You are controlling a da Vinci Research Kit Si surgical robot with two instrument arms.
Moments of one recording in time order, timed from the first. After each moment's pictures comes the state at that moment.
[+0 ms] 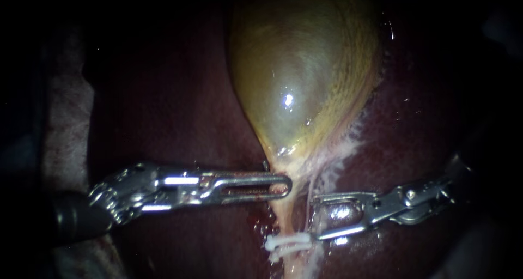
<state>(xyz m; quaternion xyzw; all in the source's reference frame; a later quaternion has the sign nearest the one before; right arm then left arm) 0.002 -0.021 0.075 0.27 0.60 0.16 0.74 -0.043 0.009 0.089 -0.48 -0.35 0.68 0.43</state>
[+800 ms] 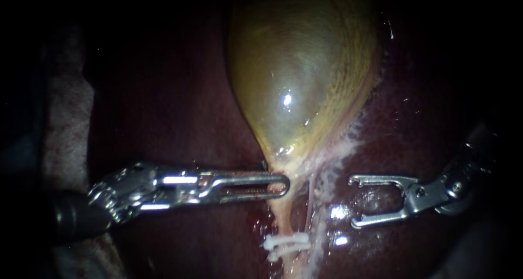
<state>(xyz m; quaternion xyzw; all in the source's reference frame) -0.003 -0.019 0.071 0.20 0.64 0.13 0.73 -0.042 0.009 0.090 -0.48 -0.35 0.68 0.43</state>
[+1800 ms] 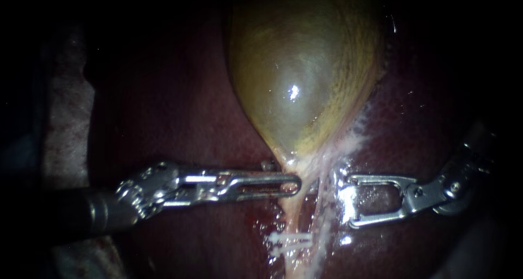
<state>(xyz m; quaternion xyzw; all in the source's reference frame) -0.003 -0.019 0.071 0.20 0.64 0.13 0.73 -0.046 0.010 0.095 -0.49 -0.33 0.68 0.43</state>
